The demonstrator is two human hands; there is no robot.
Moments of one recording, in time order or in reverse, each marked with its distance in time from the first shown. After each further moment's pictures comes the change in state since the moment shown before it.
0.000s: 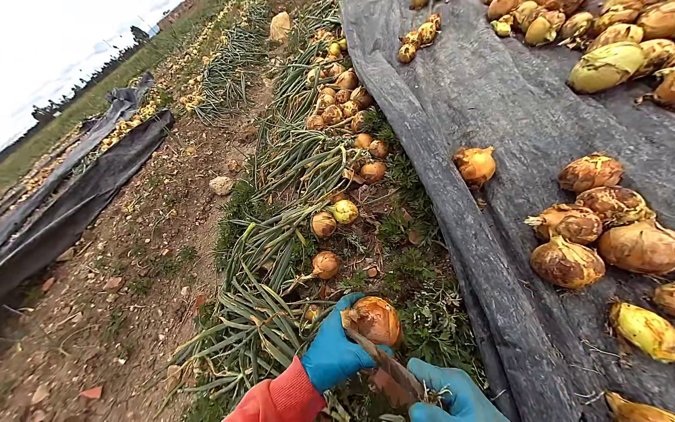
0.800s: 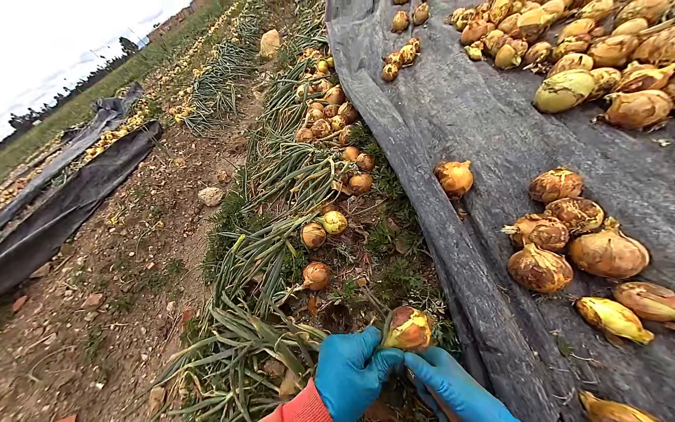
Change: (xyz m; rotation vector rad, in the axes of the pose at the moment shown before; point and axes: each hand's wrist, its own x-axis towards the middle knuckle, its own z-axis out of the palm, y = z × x) left_hand -0.012 0.008 0.028 0.464 0.113 0.383; right_hand 0.019 0.037 -0.017 0.188 0.118 0.559
